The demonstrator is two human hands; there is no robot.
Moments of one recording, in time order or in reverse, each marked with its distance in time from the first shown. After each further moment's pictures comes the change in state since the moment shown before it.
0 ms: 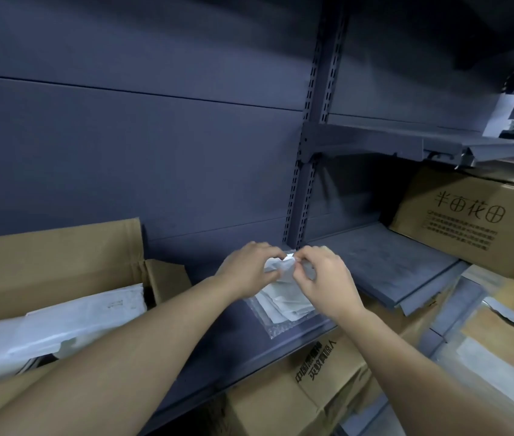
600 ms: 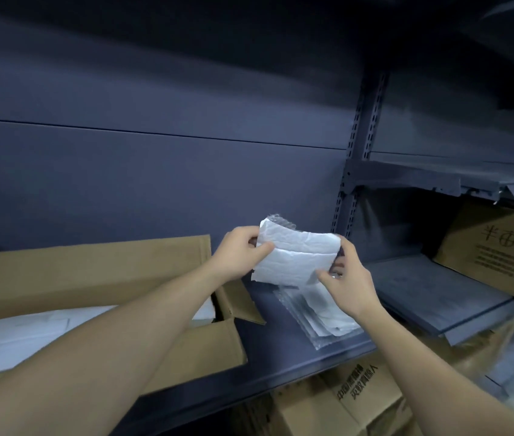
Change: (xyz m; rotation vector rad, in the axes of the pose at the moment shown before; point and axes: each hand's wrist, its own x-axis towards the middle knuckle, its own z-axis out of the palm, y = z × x) left_hand -0.081 -0.022 -0.109 -0.383 0.327 -0.240; right_hand 0.011 -0.069 -0.013 0.444 -0.040 0.297
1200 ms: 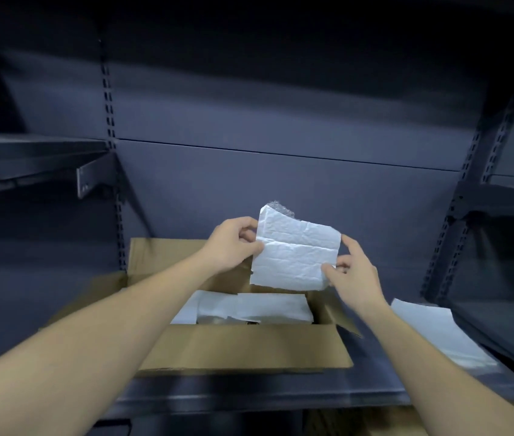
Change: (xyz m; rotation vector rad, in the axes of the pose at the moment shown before) left_hand -0.096 -0.044 -0.173 0.073 0.216 -0.141; right_hand -0.023 -0.120 0.112 0.200 -0.187 -0.095
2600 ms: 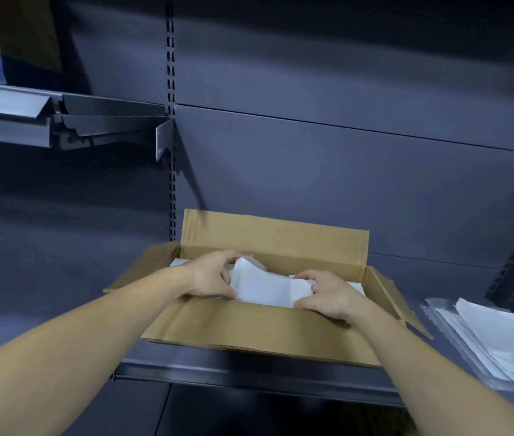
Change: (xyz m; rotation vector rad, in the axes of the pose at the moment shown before) left_hand -0.072 -0.103 -0.069 0.365 -0.374 -0.378; right_hand -0.013 -0.011 0.128 -0.278 -0.718 0.120
